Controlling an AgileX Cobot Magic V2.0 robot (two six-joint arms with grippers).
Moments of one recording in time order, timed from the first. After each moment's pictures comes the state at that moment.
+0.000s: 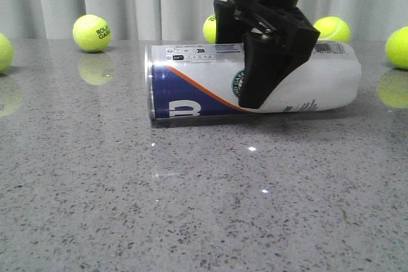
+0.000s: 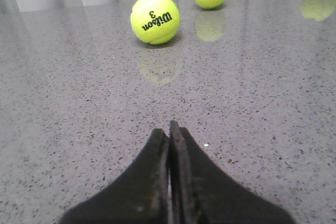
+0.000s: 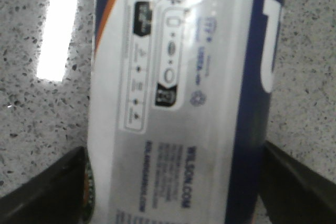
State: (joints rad) left arm -0.06 -0.01 0.00 0.00 0.25 0.11; right arm 0.56 1.78 -1.50 0.20 1.04 -1.28
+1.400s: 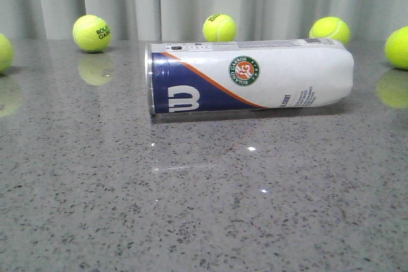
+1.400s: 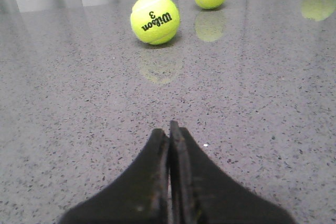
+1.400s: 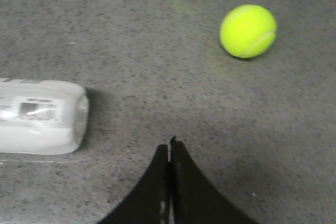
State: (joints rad) left arm -0.06 -0.01 0.00 0.00 0.25 0.11; right arm 0.20 1.05 -1.14 -0.12 0.92 0.11
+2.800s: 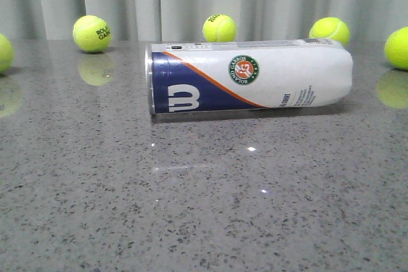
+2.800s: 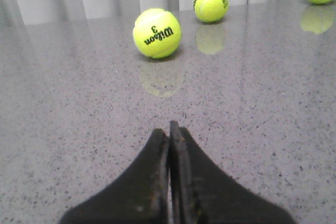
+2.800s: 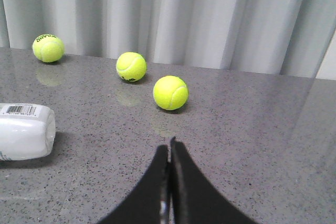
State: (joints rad) left arm -0.06 -0.01 0.00 0.00 0.21 0.11; right arm -0.07 0.00 -0.46 0.03 0.60 -0.10
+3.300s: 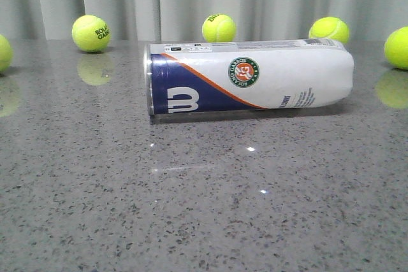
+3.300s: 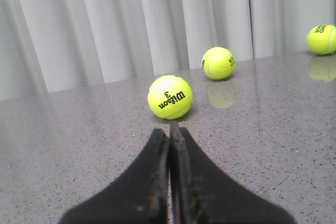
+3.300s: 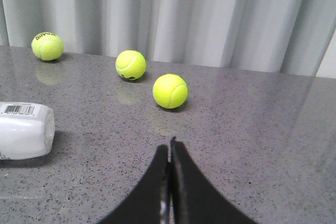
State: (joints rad) left arm -0.06 0.00 -0.03 0.09 0.06 0.11; right arm -0.07 0.00 -0.46 0.03 0.61 -0.10
